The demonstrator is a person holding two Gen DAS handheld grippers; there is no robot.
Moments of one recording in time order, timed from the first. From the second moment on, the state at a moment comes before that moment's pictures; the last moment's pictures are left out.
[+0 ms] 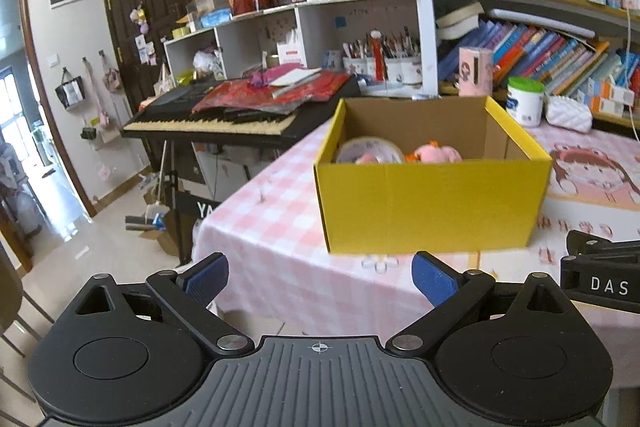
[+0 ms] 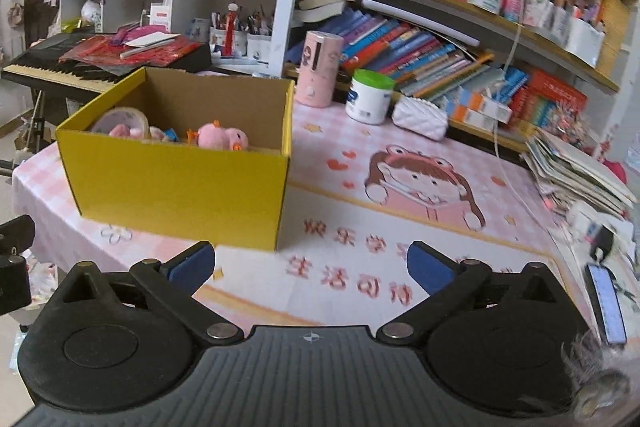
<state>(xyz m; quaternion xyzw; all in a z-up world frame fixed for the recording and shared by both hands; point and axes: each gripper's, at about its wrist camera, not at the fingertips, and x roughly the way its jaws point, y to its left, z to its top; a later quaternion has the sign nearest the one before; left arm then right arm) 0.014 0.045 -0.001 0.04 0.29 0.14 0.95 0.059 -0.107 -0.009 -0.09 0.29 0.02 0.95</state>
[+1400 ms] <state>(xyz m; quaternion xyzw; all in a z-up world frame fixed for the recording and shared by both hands) -0.015 -0.033 -0.011 0.10 0.30 0.04 0.95 -0.015 -0.173 -0.026 -0.03 0.34 -0.11 0.94</state>
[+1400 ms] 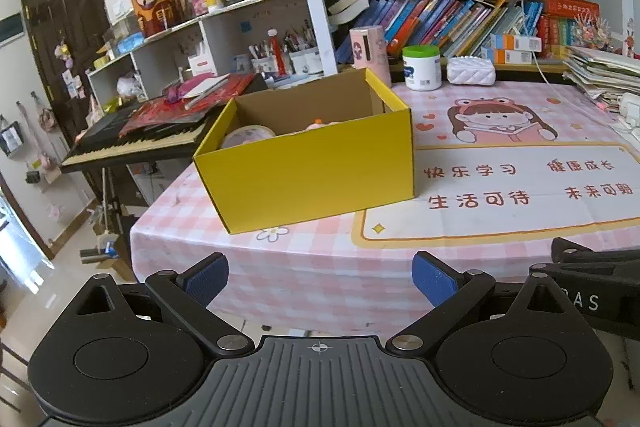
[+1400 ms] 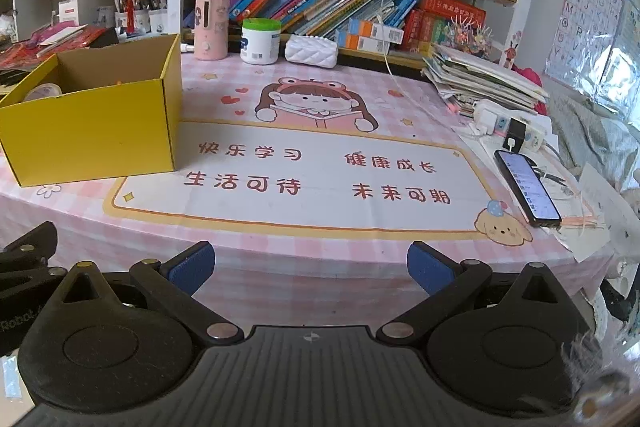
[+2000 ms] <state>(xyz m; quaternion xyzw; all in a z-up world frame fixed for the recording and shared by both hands) 0.000 -0.042 -0.016 0.09 0.32 0.07 0.94 -0.005 -0.173 -0.028 -0.05 0.34 -0.13 0.93</state>
